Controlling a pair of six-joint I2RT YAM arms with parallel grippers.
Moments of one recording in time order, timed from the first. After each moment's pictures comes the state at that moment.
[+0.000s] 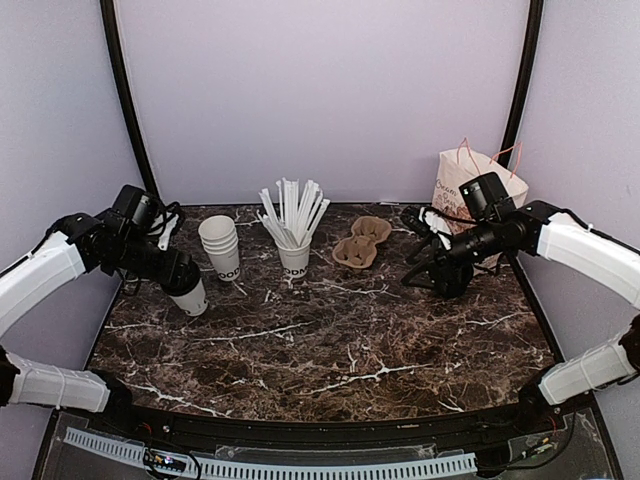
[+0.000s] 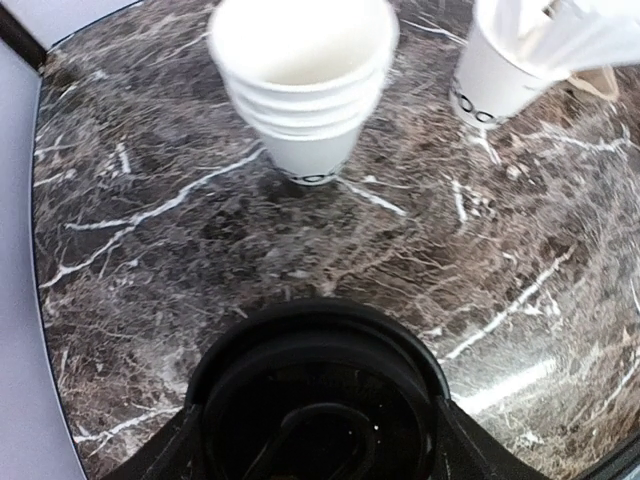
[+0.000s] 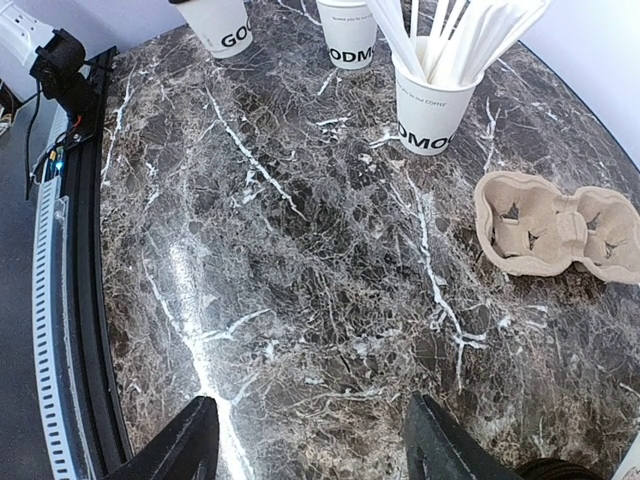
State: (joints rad) left arm -0.46 1.10 1.01 -0.87 -0.11 -0.14; right arm 0.50 1.28 1.08 -0.67 -0.61 -0.48
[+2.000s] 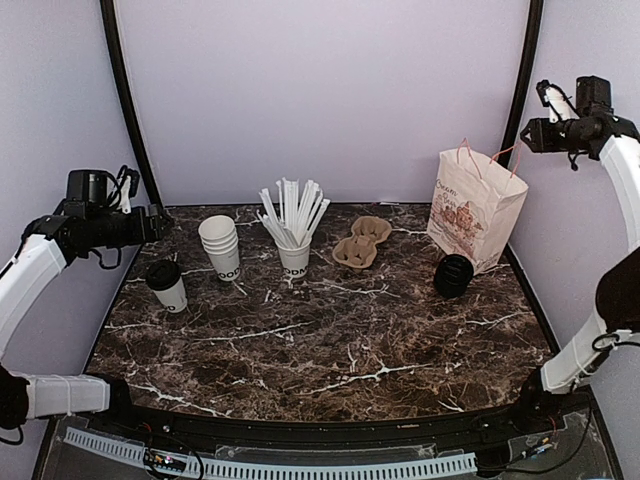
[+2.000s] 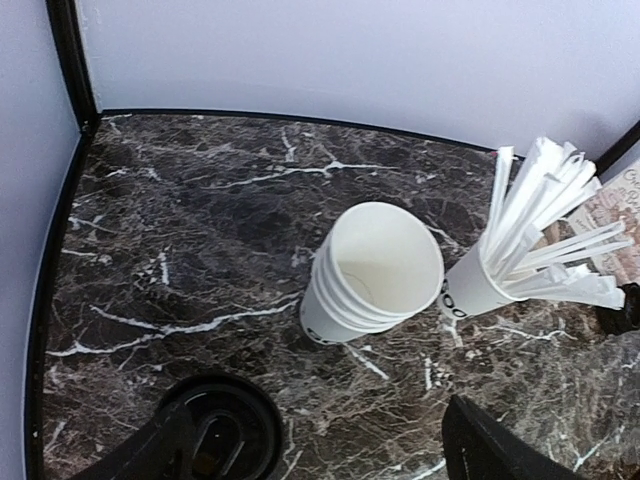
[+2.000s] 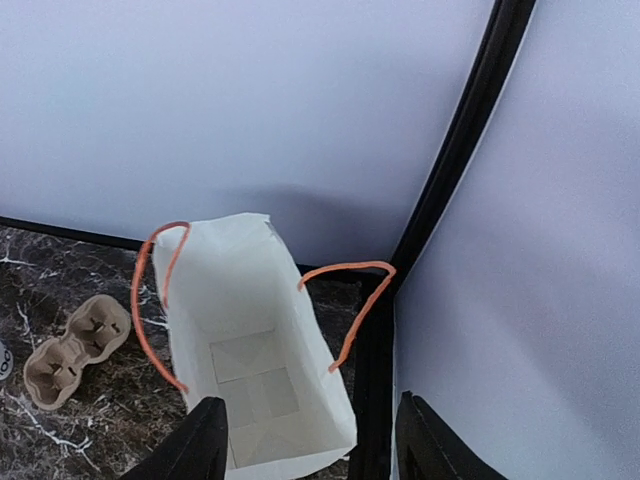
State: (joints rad) left arm -0.06 1.04 1.02 -0.58 0.18 -0.20; right arm -0.18 1.51 1.89 -0.84 -0.25 -0.23
